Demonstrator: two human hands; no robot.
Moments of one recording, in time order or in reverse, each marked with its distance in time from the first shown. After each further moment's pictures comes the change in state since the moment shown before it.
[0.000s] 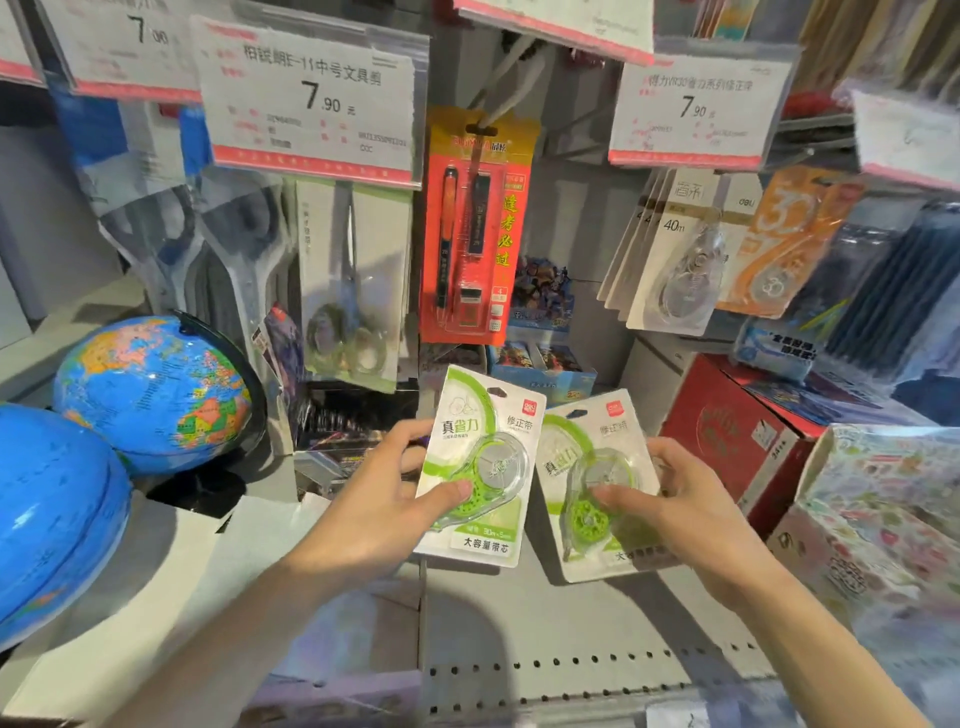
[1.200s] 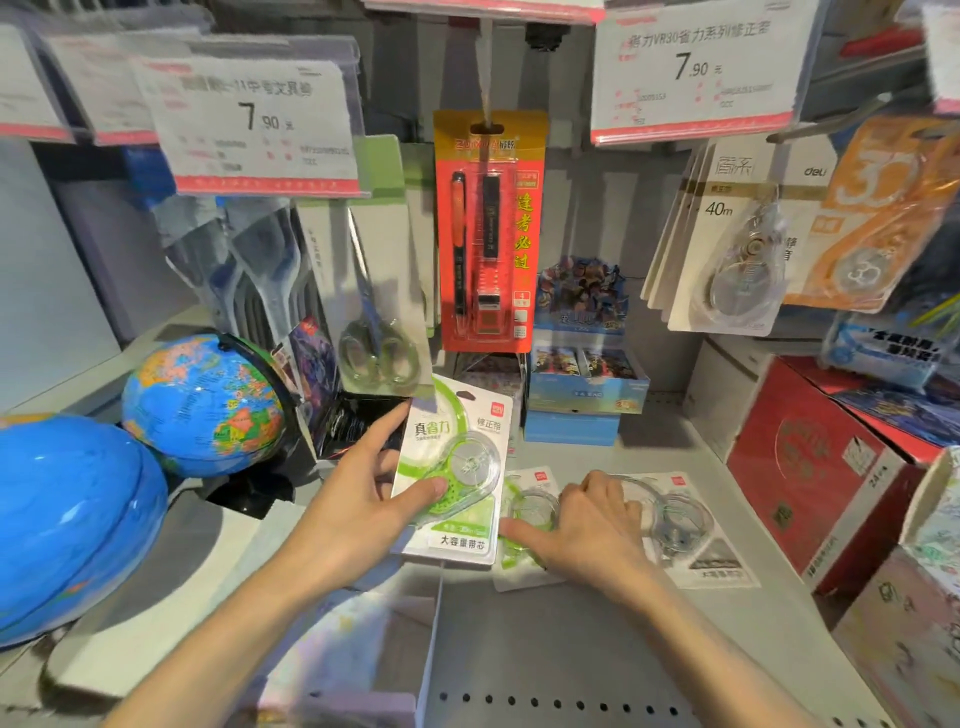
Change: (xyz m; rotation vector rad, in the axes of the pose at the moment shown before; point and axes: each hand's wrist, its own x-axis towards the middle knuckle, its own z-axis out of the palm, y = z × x) left_hand 0.002 0.001 -0.014 0.066 0.212 0.022; right_hand 0.069 0.040 0.104 -1.007 -0.166 -0.066
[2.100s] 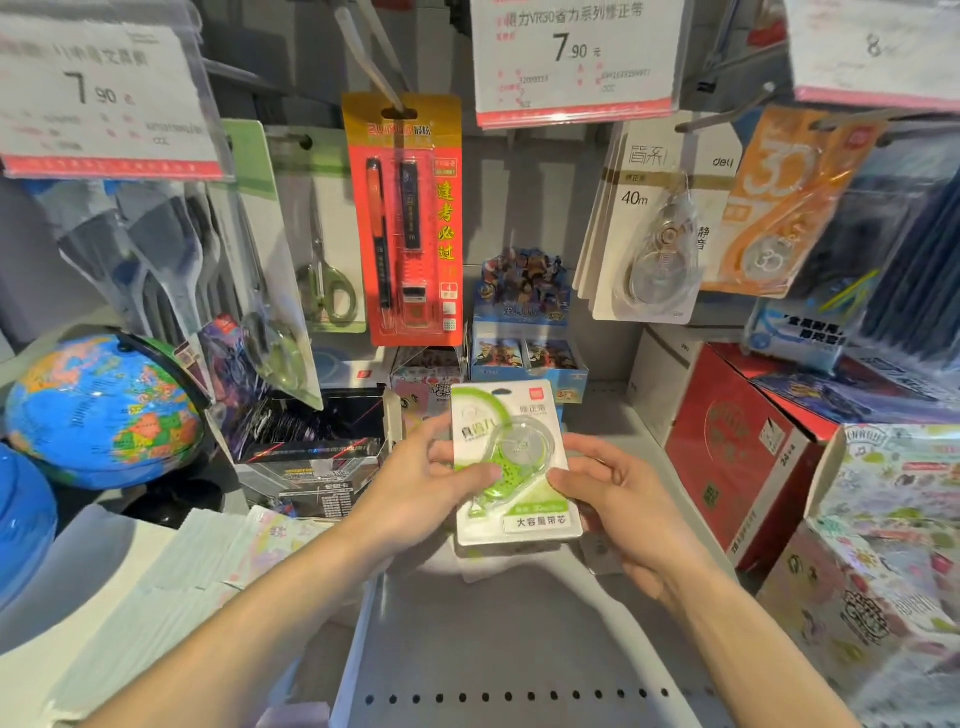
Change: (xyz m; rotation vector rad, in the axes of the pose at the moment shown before) left_hand 0.033 0.009 0.090 0.004 -0.147 -0.123; right_hand -0.039 0.061 -0.064 1.570 -0.037 0.000
